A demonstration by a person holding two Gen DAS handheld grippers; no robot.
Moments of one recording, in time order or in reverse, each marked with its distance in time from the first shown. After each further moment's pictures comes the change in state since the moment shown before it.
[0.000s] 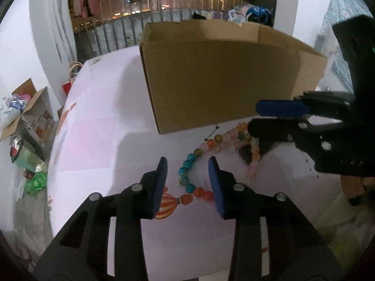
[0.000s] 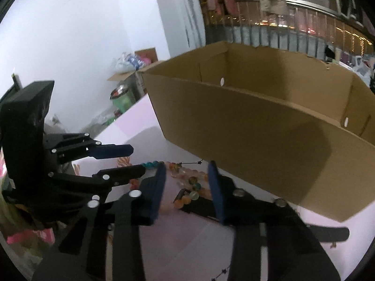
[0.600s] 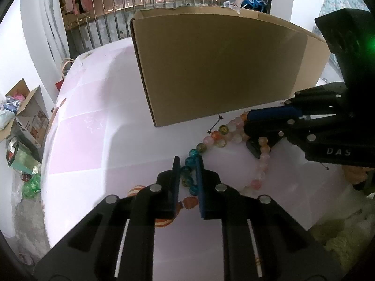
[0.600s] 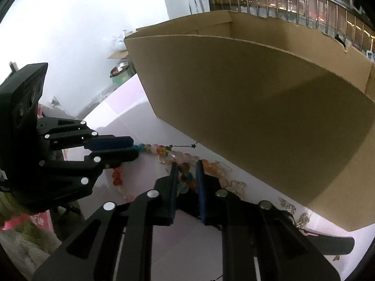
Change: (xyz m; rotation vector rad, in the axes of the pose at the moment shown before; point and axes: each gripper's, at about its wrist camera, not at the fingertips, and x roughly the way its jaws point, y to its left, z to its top) left arm 0.017 0.002 -0.005 0.022 0.035 -0.020; right arm 0.032 -0.009 0.000 -0.003 0.122 0.001
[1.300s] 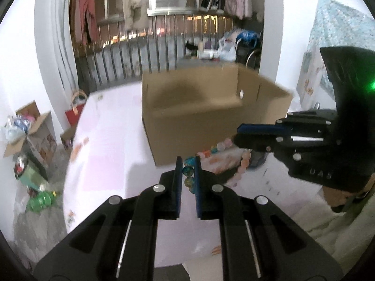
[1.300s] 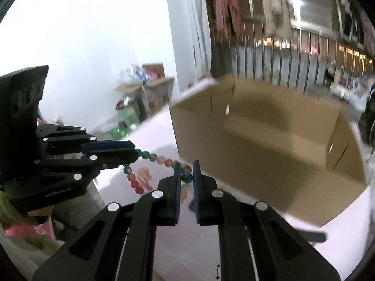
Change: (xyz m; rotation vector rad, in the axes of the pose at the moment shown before) left arm -0.118 -0.031 0.023 0.013 -0.236 0.013; right arm -0.111 0.048 0.001 -0.076 -0.310 -0.059
